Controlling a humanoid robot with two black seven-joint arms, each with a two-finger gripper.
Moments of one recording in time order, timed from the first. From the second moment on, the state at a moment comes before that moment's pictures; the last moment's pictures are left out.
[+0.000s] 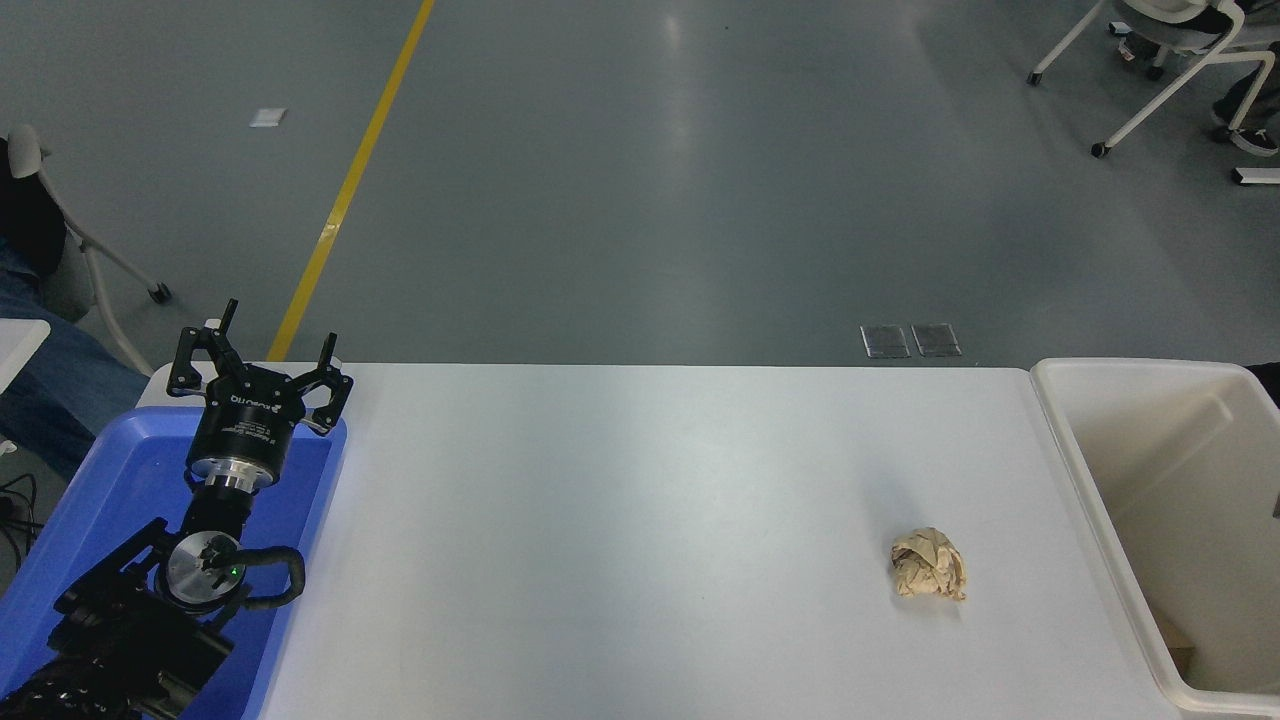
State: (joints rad) left arm -0.53 0.24 -1.00 -0.46 -0.12 -0.69 -0.39; right arm 1.02 -0.83 -0.56 0.57 -0.85 0.27 0.06
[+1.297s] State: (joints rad) left arm -0.52 0.24 -1.00 -0.46 -0.12 -0.69 -0.39; right arm 2.42 -0.41 -1.14 1.49 -0.24 0.78 0.05
